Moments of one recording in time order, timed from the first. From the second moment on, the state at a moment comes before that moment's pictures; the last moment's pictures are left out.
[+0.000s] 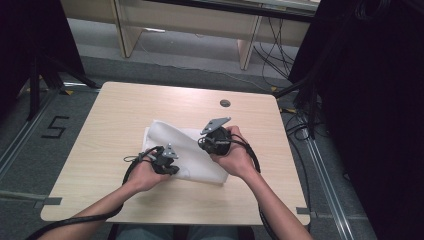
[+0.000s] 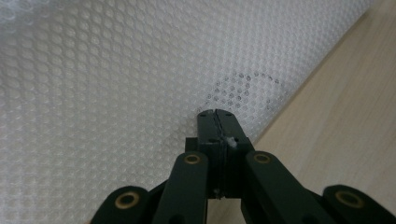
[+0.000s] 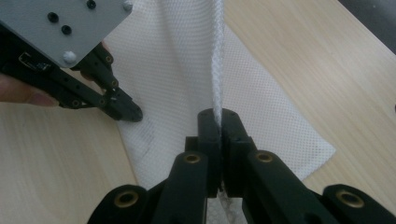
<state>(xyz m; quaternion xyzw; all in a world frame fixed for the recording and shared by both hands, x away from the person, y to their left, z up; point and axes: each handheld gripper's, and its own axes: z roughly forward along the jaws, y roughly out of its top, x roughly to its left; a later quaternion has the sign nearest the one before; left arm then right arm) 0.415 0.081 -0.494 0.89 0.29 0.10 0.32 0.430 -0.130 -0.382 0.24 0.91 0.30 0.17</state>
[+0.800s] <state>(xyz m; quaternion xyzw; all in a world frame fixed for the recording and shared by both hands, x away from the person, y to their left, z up) 0.369 0.230 -0.452 0.81 0.42 0.15 0.39 0.350 -0.125 -0.410 0.14 0.93 0.30 0.15</state>
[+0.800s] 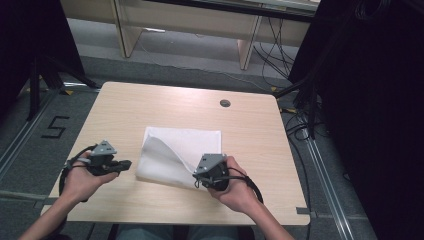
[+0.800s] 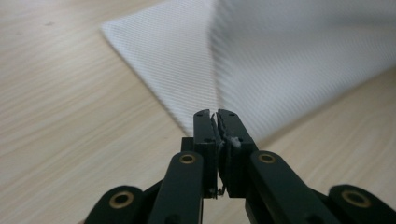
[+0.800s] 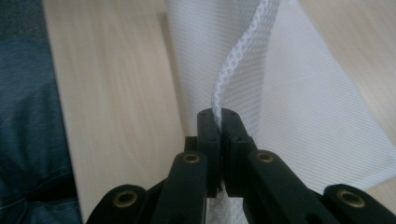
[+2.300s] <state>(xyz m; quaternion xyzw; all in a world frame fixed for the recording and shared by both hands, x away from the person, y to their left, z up) 0.357 0.149 -0.475 0.88 0.31 0.07 0.36 0.372 -0.183 -0.446 0.33 0.89 0.28 0.08</state>
